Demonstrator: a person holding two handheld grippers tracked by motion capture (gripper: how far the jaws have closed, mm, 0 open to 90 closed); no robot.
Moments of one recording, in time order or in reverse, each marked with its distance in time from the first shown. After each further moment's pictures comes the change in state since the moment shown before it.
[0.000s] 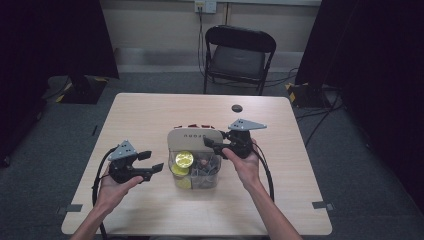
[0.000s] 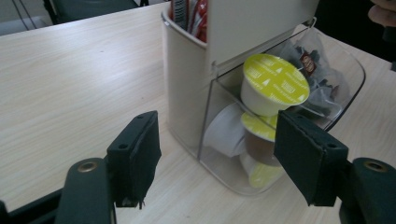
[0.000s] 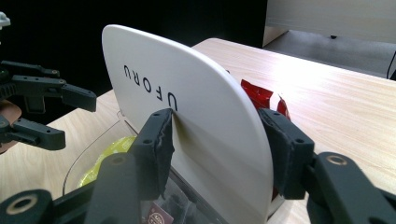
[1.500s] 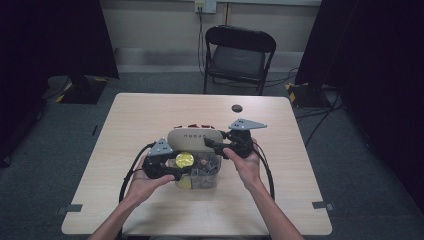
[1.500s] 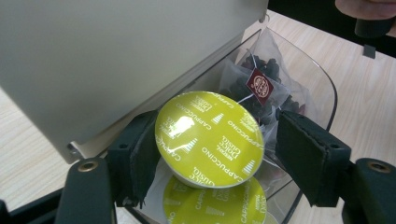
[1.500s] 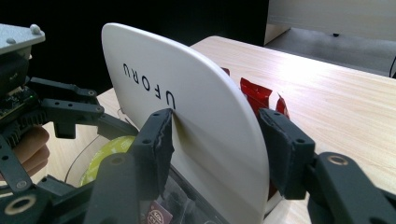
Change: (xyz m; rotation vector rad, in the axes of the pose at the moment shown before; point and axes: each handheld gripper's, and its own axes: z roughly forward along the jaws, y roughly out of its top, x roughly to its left) left arm -0.040 0.025 0.064 0.072 -0.101 0.101; right arm -0.002 0.000 -0.001 0.008 0.008 0.000
